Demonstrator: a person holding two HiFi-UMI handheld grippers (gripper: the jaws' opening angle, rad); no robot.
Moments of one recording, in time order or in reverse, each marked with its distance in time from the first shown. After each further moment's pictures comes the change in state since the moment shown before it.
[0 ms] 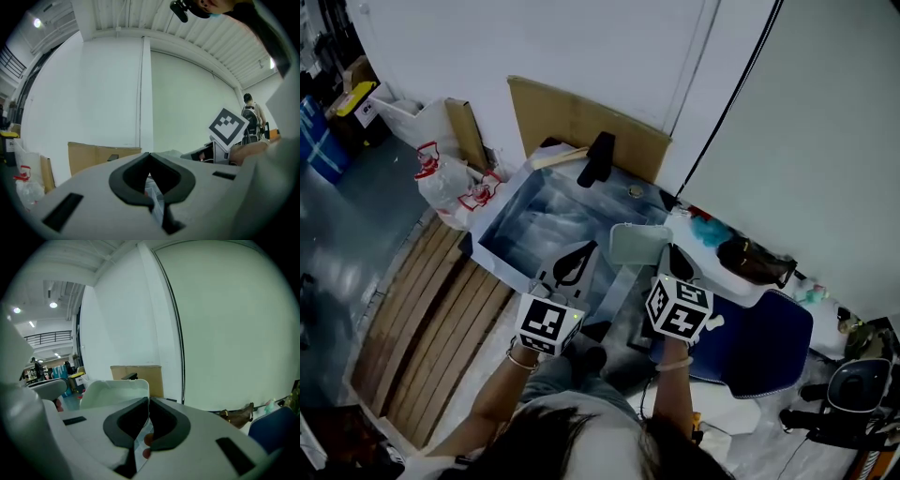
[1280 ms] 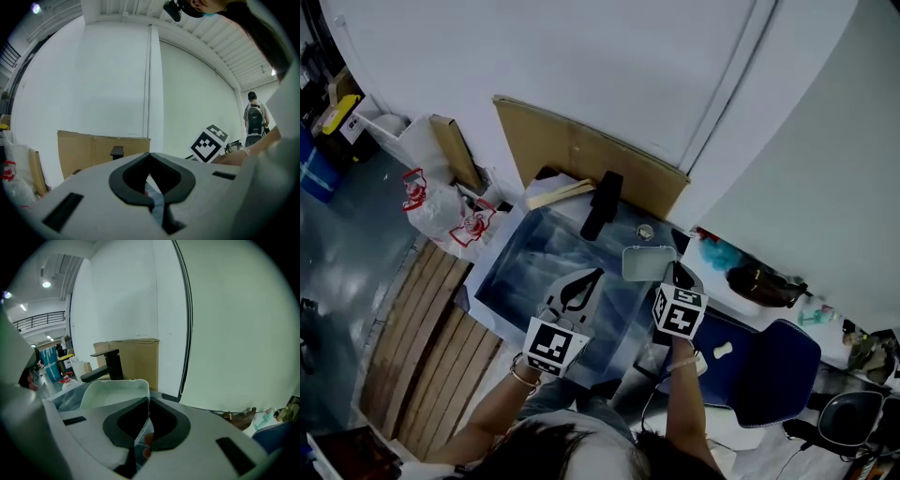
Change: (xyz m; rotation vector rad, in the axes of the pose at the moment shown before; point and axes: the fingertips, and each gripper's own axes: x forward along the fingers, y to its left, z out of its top) left arm 0.093 0.080 -0.051 -0.033 0.082 -0.070; right arm 0.171 -0.033 -0.037 -0.079 0.188 -0.084
